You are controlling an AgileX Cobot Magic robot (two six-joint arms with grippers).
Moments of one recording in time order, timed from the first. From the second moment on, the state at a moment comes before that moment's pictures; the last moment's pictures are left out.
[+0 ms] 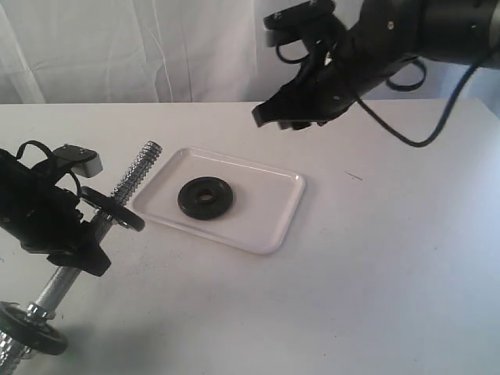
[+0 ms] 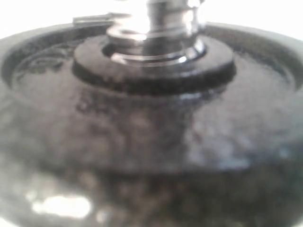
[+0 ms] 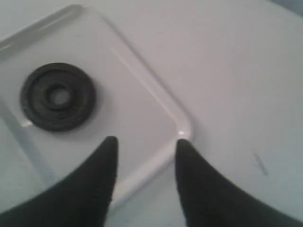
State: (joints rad) left arm -0.18 1.63 -0.92 -0.60 0.84 0.91; right arm 0.46 1.76 -1.42 0.10 0.58 -0.15
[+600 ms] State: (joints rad) left arm -0.18 1.63 -0.92 -0.51 0.79 0.83; right arm 0.57 2.13 -1.75 0.41 0.77 -0.34
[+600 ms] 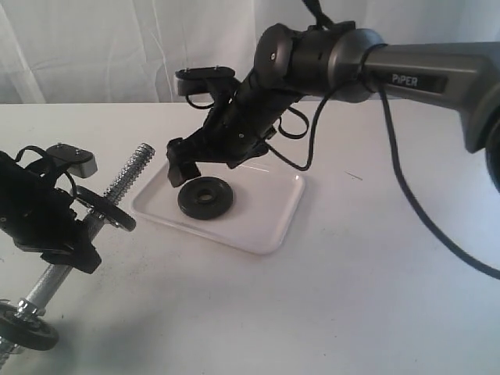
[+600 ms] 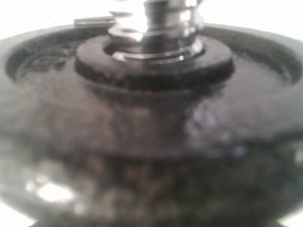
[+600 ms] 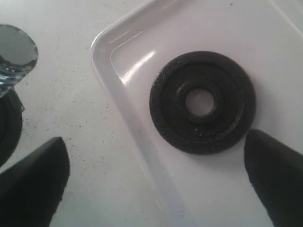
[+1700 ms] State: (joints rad) left arm -0.18 1.62 -0.92 -0.50 0.80 0.82; right arm 0.59 2.21 -1.78 0.27 0.65 -0.29
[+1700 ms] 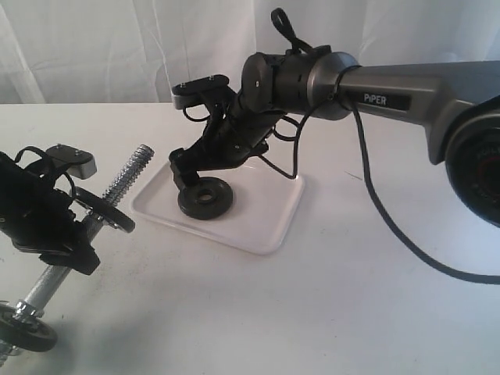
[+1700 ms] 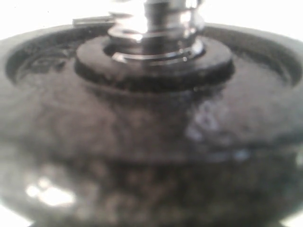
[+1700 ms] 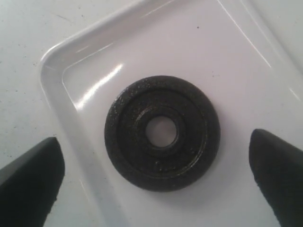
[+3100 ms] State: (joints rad) left arm -0.18 1.62 -0.92 -0.49 0.79 0.81; right arm 0.63 2.32 -1.78 0.26 0.50 -0.29
